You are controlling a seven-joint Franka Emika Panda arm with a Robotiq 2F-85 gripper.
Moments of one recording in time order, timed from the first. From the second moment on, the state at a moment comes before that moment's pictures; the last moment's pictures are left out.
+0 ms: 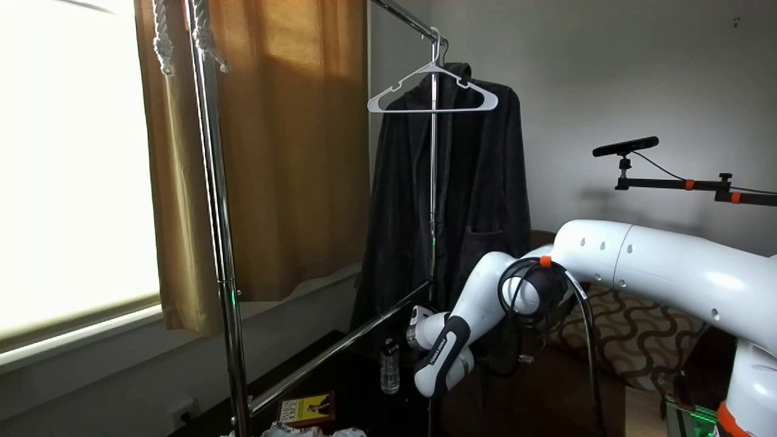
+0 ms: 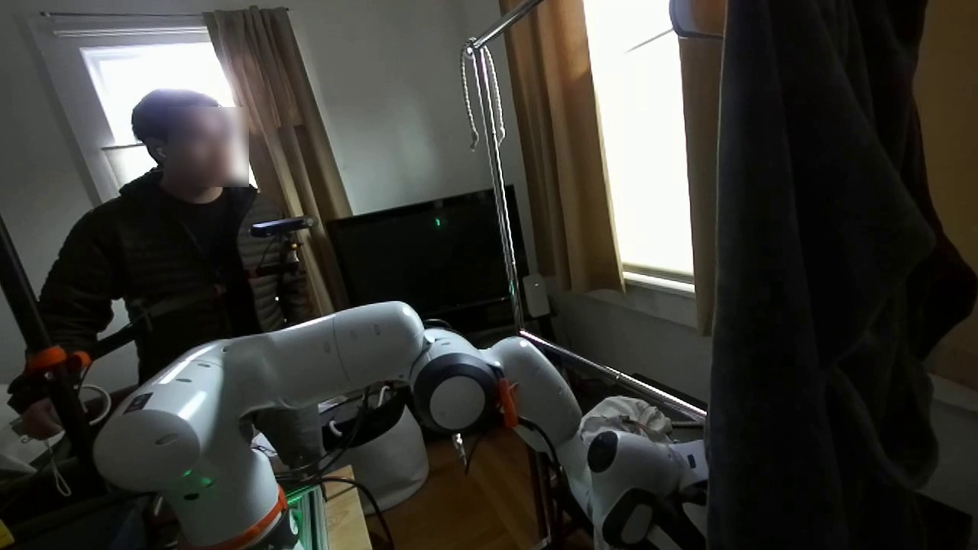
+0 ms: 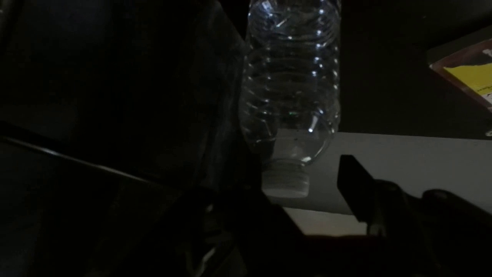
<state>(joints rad) -0.20 1.48 -0.08 -1.23 -0.02 3.68 -0.06</state>
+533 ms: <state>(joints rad) -0.20 1.48 -0.08 -1.22 -0.02 3.67 -0.05</state>
